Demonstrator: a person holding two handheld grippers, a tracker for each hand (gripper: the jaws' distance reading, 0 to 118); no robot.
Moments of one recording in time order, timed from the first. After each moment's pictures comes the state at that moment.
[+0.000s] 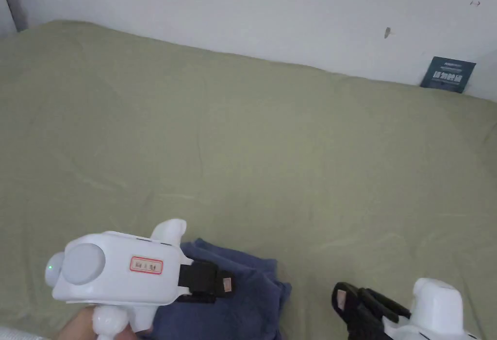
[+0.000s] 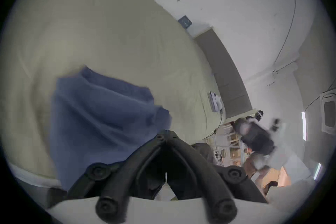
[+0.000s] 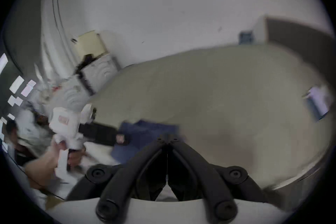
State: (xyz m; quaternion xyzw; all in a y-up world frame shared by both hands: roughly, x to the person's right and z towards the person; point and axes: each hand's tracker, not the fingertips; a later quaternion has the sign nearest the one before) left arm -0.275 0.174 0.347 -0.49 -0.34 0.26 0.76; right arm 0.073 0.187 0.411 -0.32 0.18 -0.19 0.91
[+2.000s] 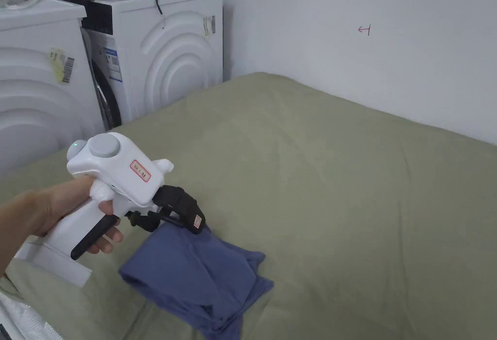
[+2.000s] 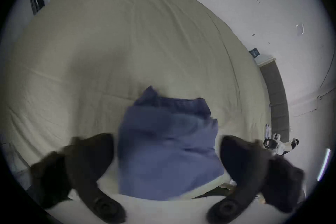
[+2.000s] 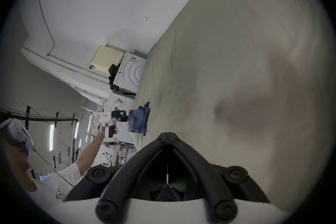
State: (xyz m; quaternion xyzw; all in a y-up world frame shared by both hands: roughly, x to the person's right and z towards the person) left arm -0.607 0.206 0.156 -0.56 -0.11 0.19 0.80; right arm 0.092 0.093 0.253 -0.40 0.29 -0.42 0.76
